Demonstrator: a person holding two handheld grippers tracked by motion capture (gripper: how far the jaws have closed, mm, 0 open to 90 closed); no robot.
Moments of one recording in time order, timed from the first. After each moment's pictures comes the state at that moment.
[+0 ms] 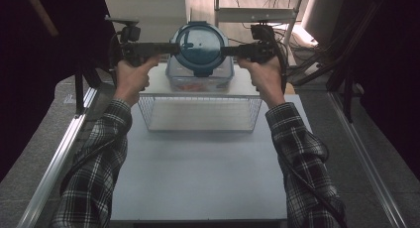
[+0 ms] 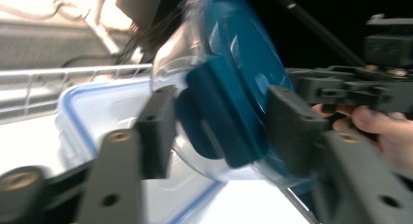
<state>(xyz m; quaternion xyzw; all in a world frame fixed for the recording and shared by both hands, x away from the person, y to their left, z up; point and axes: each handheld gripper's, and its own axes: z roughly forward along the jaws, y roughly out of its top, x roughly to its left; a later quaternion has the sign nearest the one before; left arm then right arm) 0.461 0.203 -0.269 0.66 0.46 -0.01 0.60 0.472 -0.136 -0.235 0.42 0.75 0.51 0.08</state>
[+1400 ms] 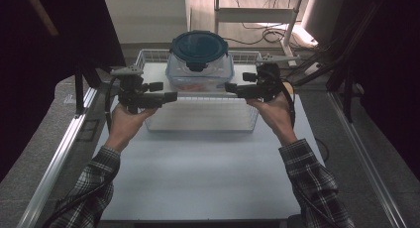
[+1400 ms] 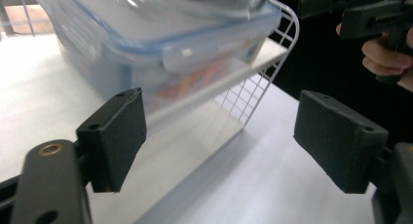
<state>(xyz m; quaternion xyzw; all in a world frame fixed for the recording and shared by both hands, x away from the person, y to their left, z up) 0.373 0.195 -0.340 0.74 0.38 0.11 0.55 0.420 -0.165 -0.300 0.33 0.77 0.52 0.13</state>
